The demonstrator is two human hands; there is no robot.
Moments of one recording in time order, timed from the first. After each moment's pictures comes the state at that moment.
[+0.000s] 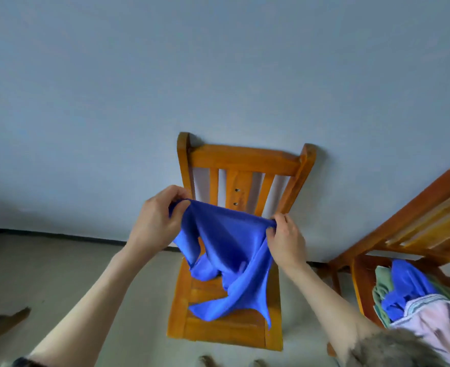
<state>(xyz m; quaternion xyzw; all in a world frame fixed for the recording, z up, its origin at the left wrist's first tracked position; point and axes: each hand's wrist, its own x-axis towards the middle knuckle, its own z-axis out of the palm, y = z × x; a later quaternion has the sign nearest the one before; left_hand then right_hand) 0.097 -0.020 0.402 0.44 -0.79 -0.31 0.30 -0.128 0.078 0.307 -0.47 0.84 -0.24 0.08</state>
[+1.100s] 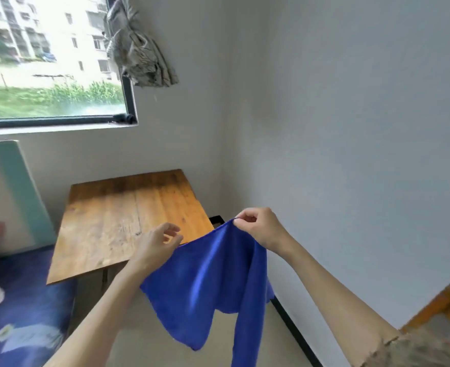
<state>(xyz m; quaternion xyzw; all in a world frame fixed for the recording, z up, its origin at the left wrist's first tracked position) 0.533 0.190 0.472 0.81 -0.41 -0.12 0.40 0.341 0.052 0.535 -0.82 0.32 -0.21 0.42</state>
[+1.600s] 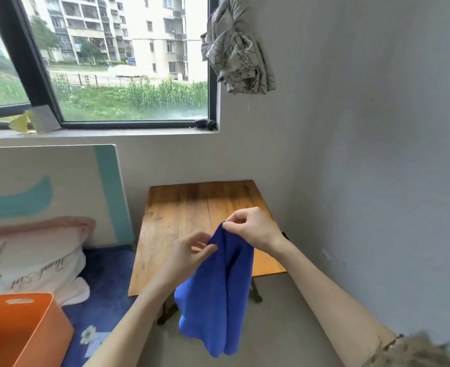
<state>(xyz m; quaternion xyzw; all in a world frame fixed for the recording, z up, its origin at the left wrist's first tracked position) 0.730 0.235 0.487 0.78 -0.38 -0.13 0.48 0.644 0.089 0.538 -0.88 0.20 -0.12 0.41</state>
